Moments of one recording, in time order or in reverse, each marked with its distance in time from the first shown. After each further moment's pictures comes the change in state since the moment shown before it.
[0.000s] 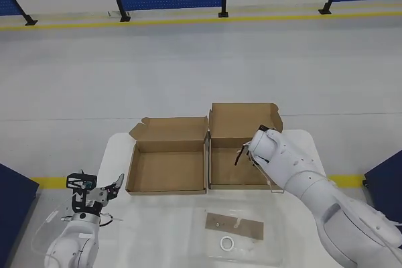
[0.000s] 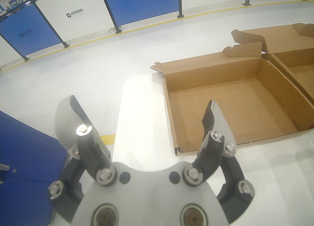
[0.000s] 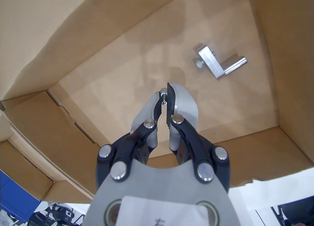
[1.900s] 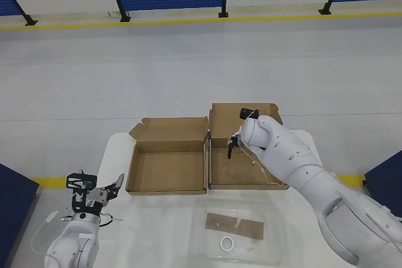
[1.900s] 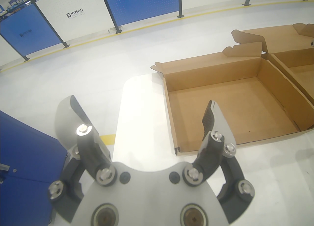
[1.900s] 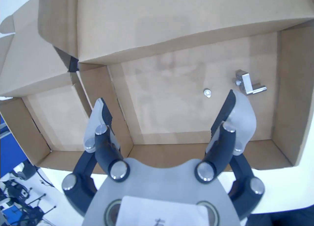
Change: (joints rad) left arm 0.000 0.000 0.000 0.000 0.000 0.000 0.000; right arm 0.051 0.027 0.032 -0.226 -0.284 -0.149 0.232
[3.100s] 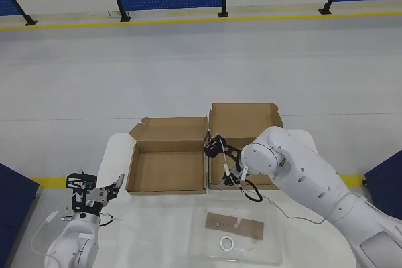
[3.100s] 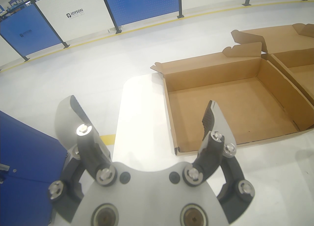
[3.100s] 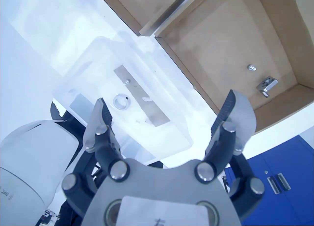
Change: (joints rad) left arm 0.000 0.000 0.000 0.000 0.000 0.000 0.000; right arm -0.185 0.218 0.151 -0.720 -0.239 -0.612 0.590
